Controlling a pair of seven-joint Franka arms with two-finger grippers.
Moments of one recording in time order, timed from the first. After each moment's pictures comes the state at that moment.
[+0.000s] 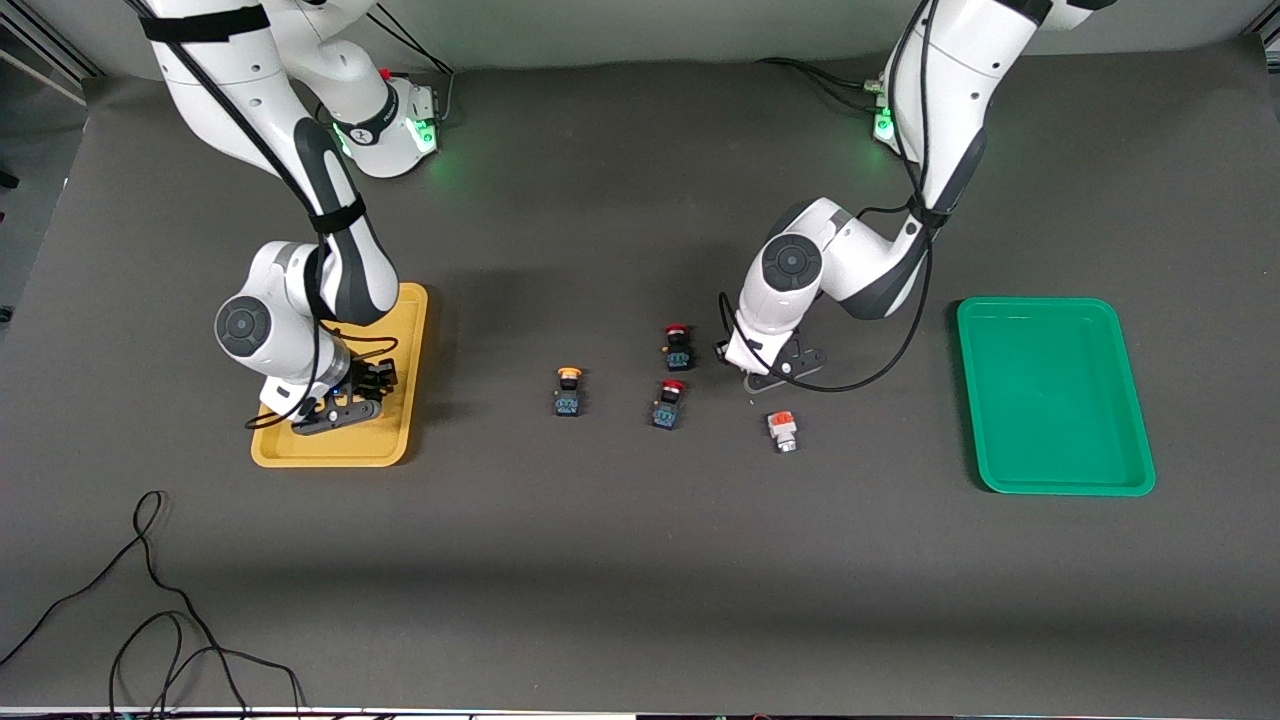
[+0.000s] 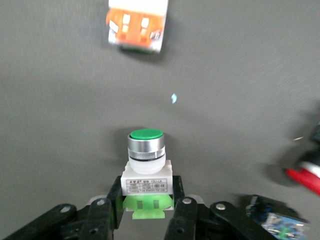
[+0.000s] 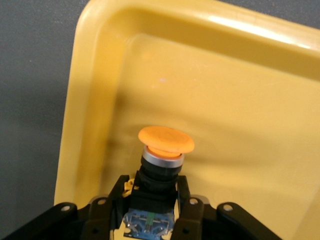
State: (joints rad) left arm -0.38 0.49 -0.27 -2.06 0.12 2.55 -1.10; right arm 0.63 0.44 -0.52 -2.24 0.35 2.51 -0.38
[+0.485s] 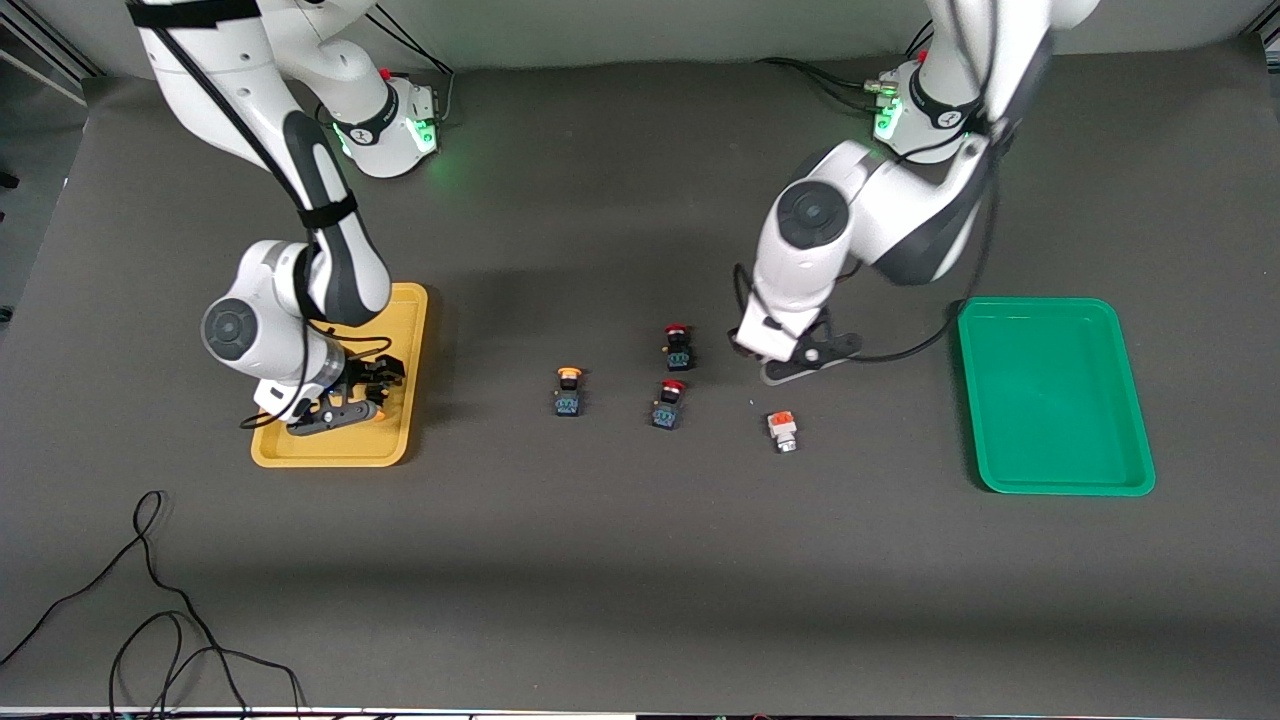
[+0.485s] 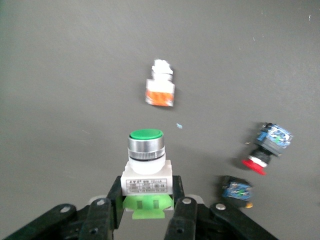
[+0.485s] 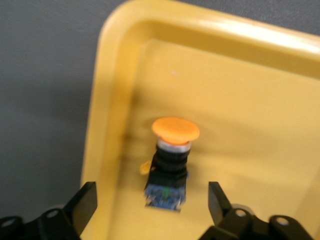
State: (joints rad) left arm -0.31 0.25 -0.26 -1.92 0.13 2.13 -0.89; right arm 0.63 0.38 -0.55 -2.18 0.36 2.34 -0.38
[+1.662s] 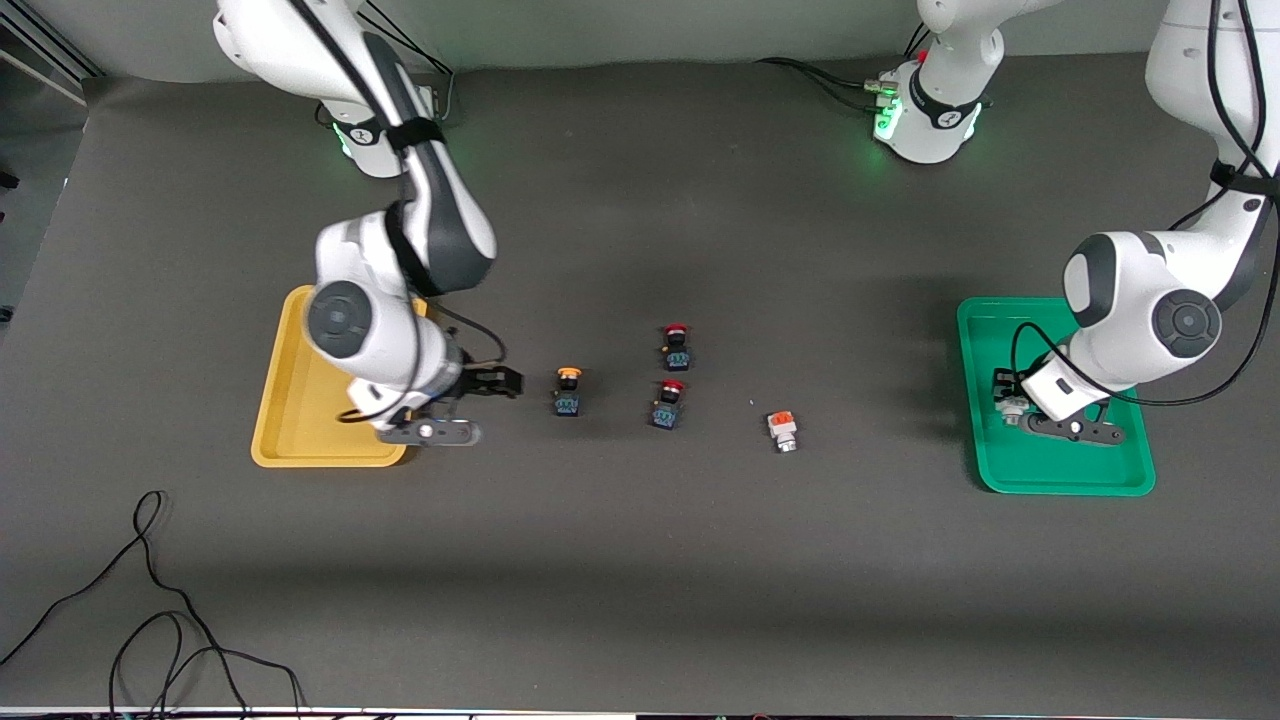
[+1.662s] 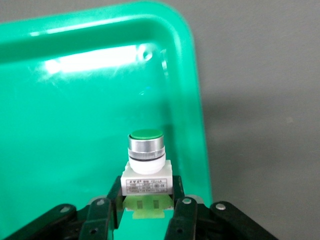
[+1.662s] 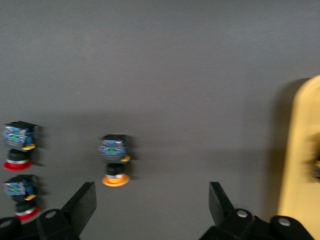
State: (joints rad) left arm 0.34 0.38 -0.25 -2.15 0.13 2.46 0.17; right arm 0.88 0.50 -0.51 -1.73 0.41 2.07 0.25
